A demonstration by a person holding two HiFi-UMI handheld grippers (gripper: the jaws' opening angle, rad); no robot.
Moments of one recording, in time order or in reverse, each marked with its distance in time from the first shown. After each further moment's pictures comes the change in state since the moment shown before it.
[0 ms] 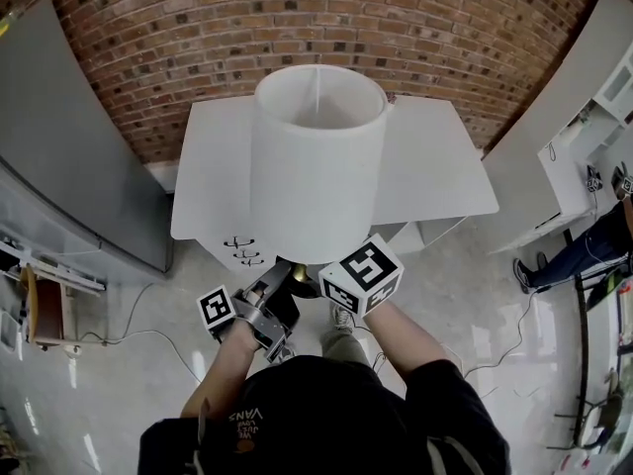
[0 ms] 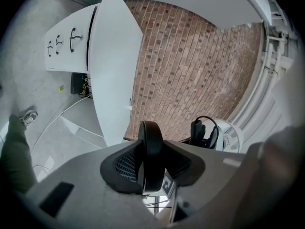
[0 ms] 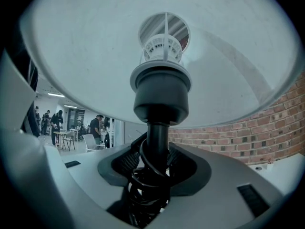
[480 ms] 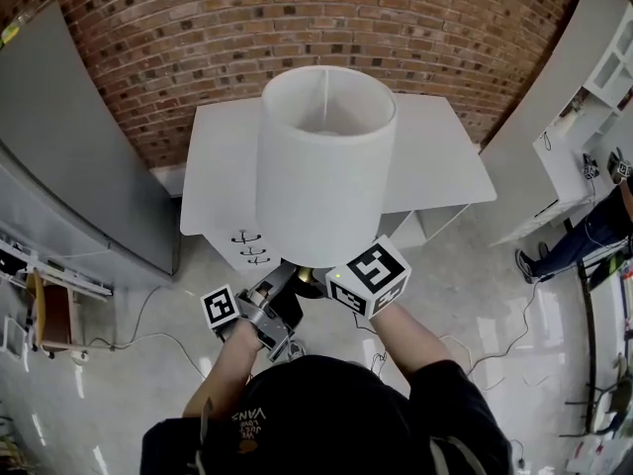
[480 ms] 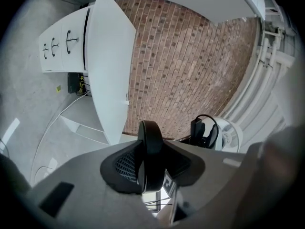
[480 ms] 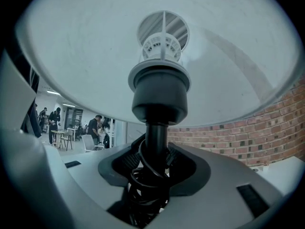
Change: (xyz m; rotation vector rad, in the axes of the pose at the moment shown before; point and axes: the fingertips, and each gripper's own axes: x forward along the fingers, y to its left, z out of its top) left arm -0.037 -0.020 -0.023 0.049 0.078 -0.026; right arm -0.019 0.047 0.019 -0.023 -0.025 -0.024
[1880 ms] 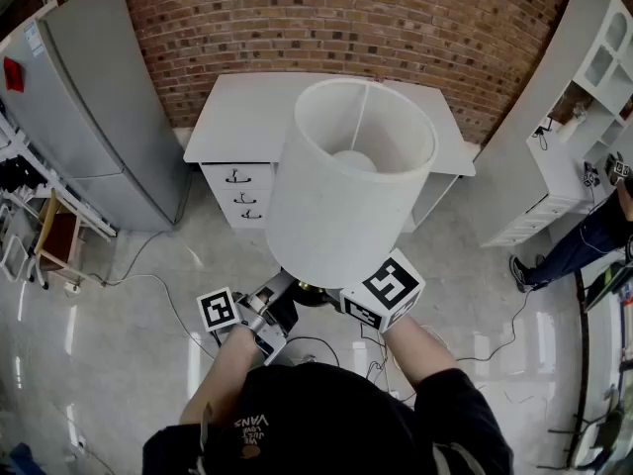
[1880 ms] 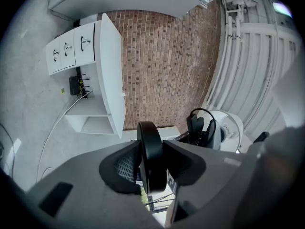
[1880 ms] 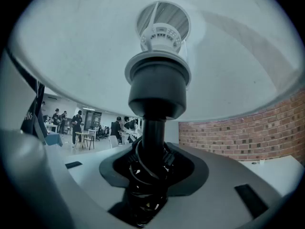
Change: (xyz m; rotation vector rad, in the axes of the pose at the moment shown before) left arm -0.087 0.006 -0.254 0.210 -0.034 0.007; right arm -0.249 0.139 0.013 -0.009 -0.015 0.182
